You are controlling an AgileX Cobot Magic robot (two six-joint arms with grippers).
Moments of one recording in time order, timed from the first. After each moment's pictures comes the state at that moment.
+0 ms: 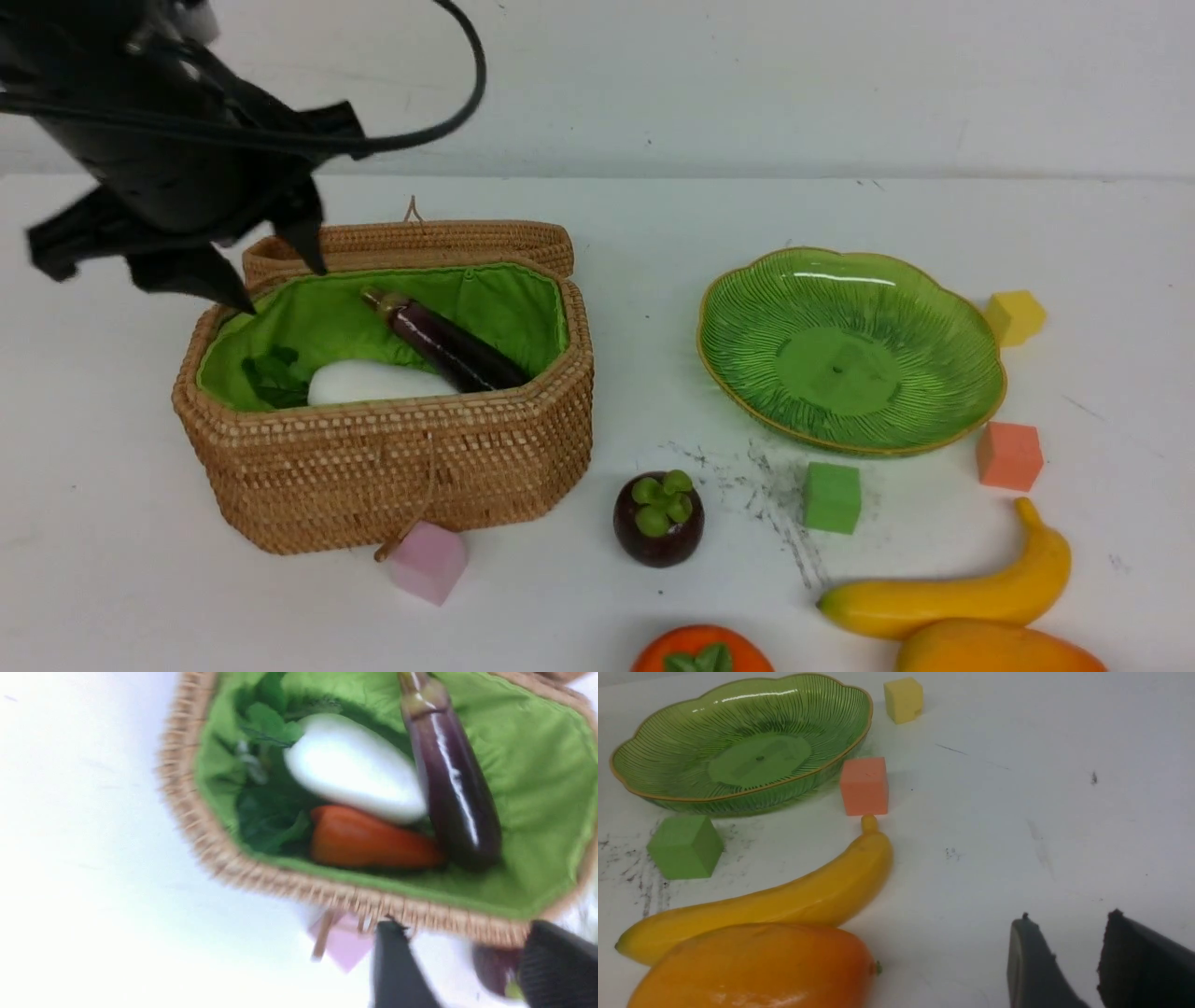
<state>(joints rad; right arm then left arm) -0.09 -0.01 0.01 -0.07 0.38 0.16 -0.31 1.46 -1.55 0.07 1.19 -0.73</state>
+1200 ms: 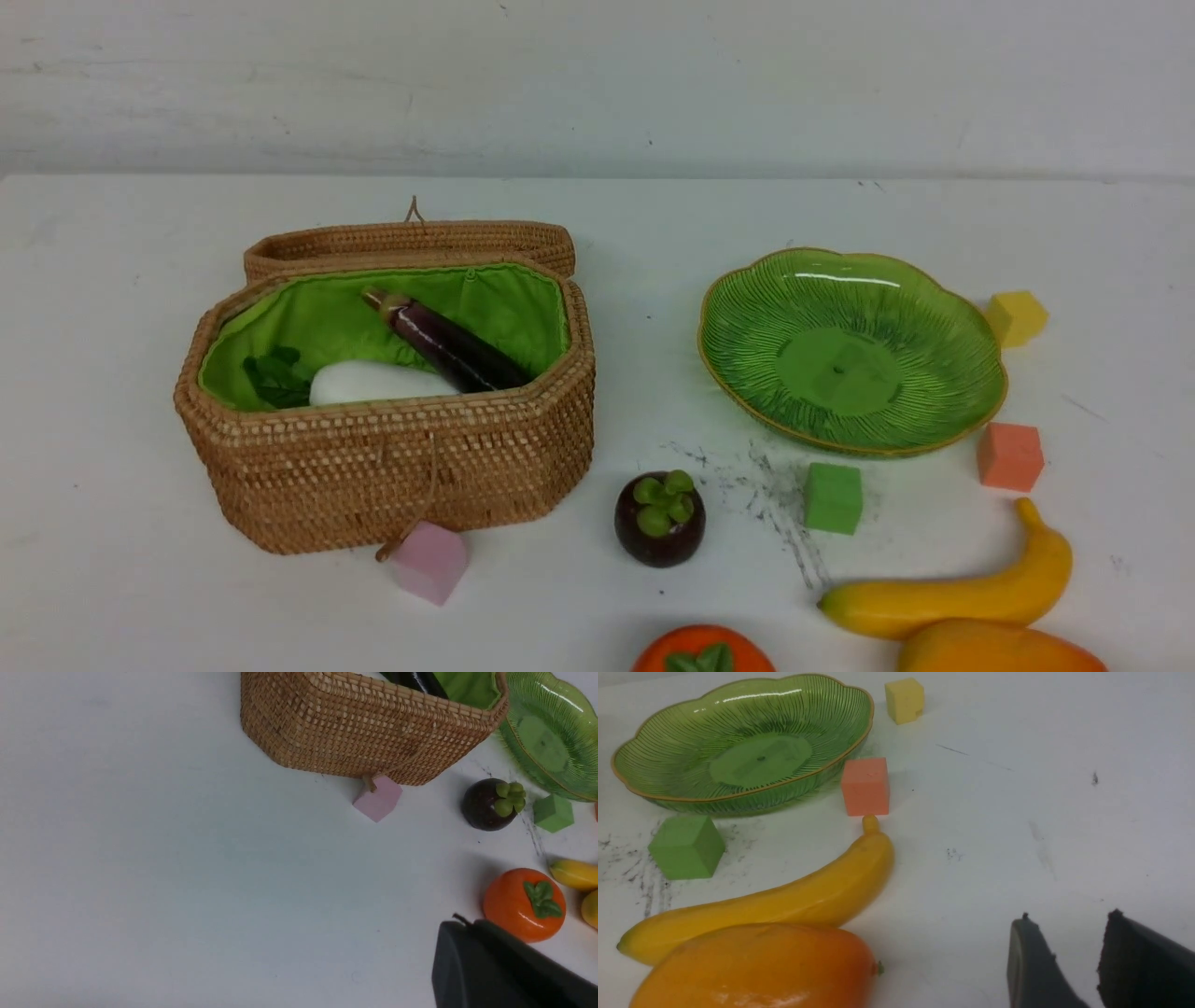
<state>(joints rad) -0.09 -0.01 0.01 -0.07 0.38 0.16 -0.31 0.28 -0.84 0.02 1.25 -0.54</state>
